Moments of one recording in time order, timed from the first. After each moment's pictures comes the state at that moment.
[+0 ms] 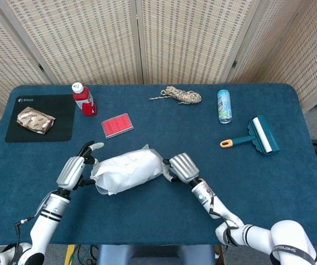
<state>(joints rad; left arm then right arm) -0.49 -1.41 -0.17 -1.70 1.34 1.19 -0.13 0.72 -1.90 0.12 -0.99 -1.47 1.06 0.15</state>
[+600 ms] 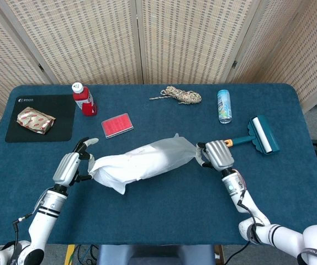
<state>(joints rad) -0.49 -1.40 -0.19 -1.68 1.29 1.19 -0.15 0.61 -1.70 0.17 -1.09 -1.39 1.12 0.13</state>
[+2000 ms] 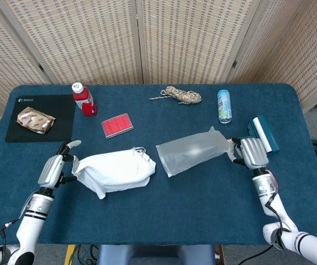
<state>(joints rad) -0.42 -1.36 -0.18 -1.63 1.28 1.20 -0.21 0.50 -1.55 0.18 -1.13 -1.35 1.17 0.15</state>
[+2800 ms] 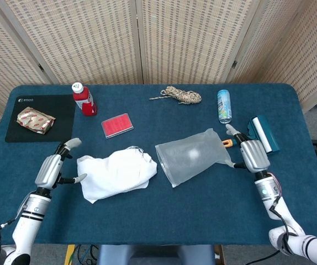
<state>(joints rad) -0.42 -1.33 -0.18 -1.67 1.31 1.21 -0.18 0.47 -1.49 0.15 -1.19 -1.42 1.21 0.23</state>
